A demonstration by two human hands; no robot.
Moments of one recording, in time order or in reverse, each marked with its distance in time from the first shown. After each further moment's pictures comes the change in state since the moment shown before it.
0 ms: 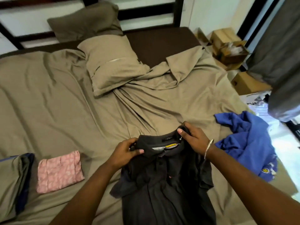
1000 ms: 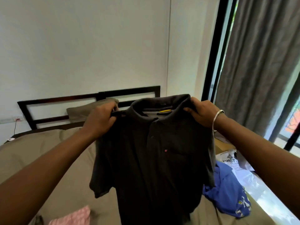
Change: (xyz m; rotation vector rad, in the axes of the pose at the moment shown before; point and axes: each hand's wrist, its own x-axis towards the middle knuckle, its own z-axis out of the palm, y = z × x) left_hand -0.169 0.305 -0.191 0.769 0.651 0.785; right_hand -0.120 -0.316 -0.181 -0.826 0.471 -0.422
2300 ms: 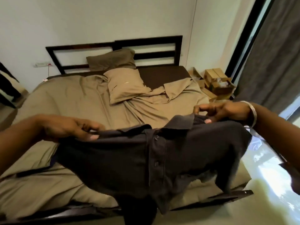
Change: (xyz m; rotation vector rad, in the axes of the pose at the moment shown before) left_hand -0.162 0.149 -0.023 -0.800 -1.261 -0.662; right_hand -0.155 0.115 -0.012 1.311 -1.270 0.075
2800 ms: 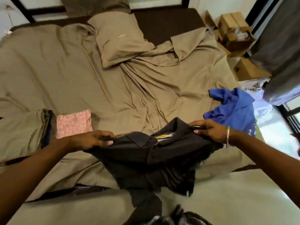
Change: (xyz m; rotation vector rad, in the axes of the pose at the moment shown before) left_hand 0.157 -0.217 -0.057 0.069 0.128 -0.033; right_hand 0.169 0.190 0.001 -0.286 0.426 0.226
